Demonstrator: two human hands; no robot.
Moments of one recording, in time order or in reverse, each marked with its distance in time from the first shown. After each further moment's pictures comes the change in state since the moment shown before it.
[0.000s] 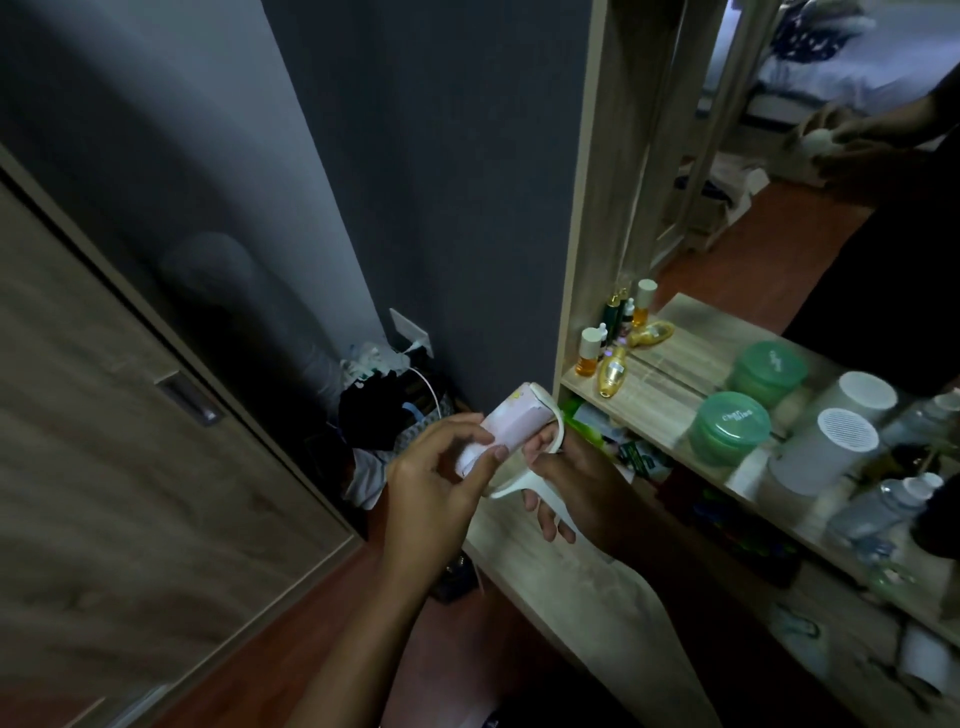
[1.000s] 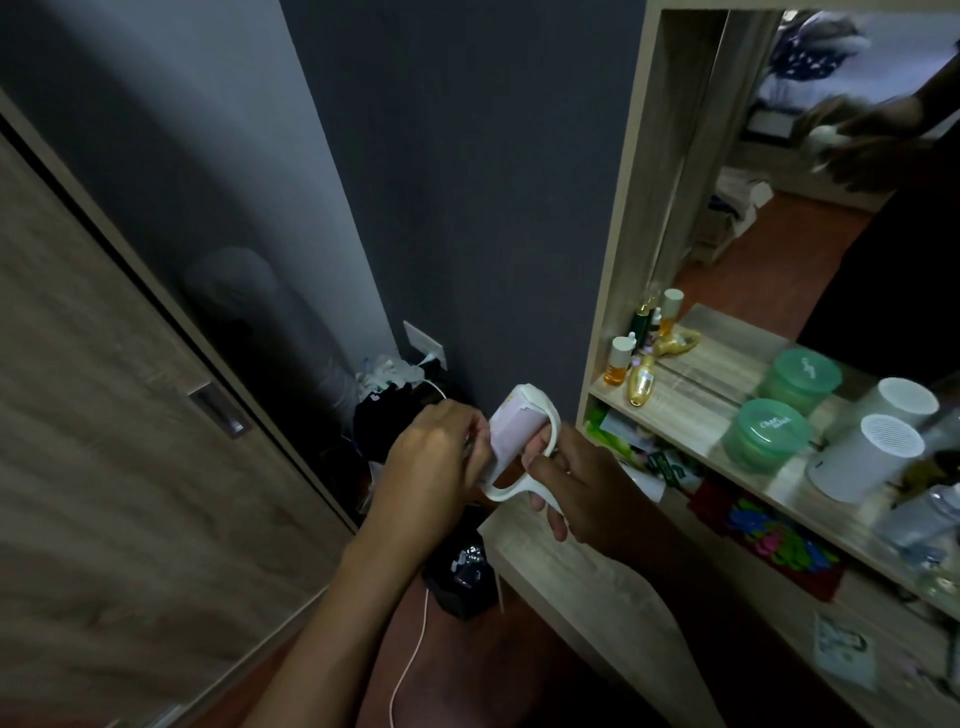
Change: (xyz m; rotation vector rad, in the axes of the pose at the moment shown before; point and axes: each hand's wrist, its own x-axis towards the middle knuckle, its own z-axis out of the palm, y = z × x) left_hand 0.038 -0.009 -0.060 0.581 -0.250 0.231; right_hand 0.009 -0.015 0.046 -0.366 0.057 -0.243
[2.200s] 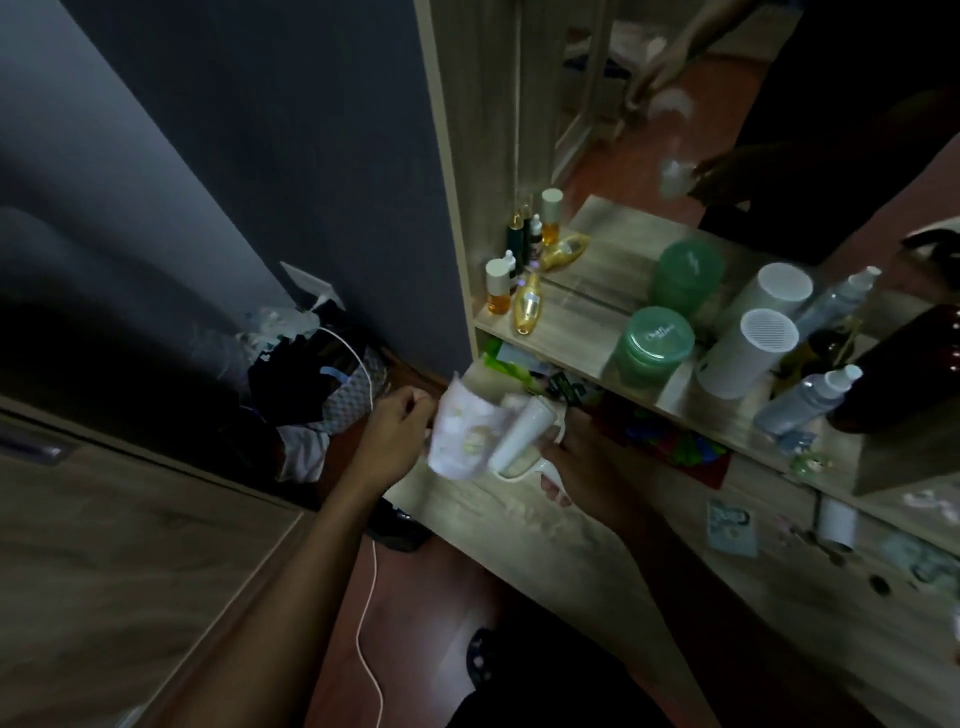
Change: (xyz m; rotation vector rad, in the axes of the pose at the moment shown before) left_hand 0.057 -0.007 0.179 -0.492 -0.391 -0.516; right_hand -0.023 0.199 -0.057 0.174 0.188 0.707
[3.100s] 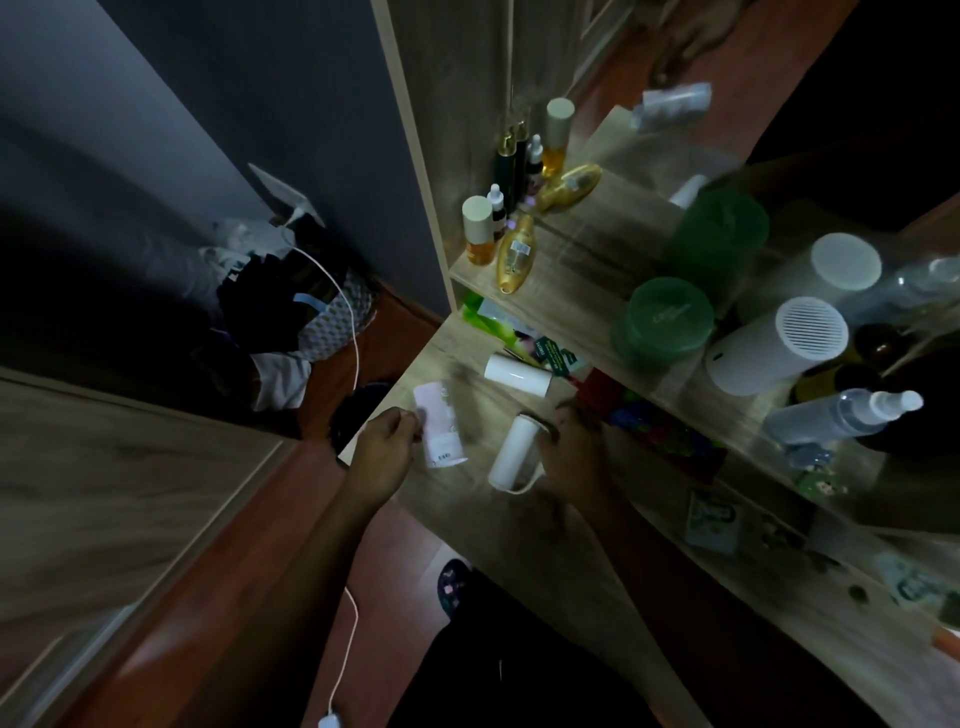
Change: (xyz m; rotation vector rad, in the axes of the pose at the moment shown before) left_hand 0.020 -0.063 0.076 -0.104 0.032 -0.346; right_hand 0.108 0.113 0.008 -0.386 0.127 0.090
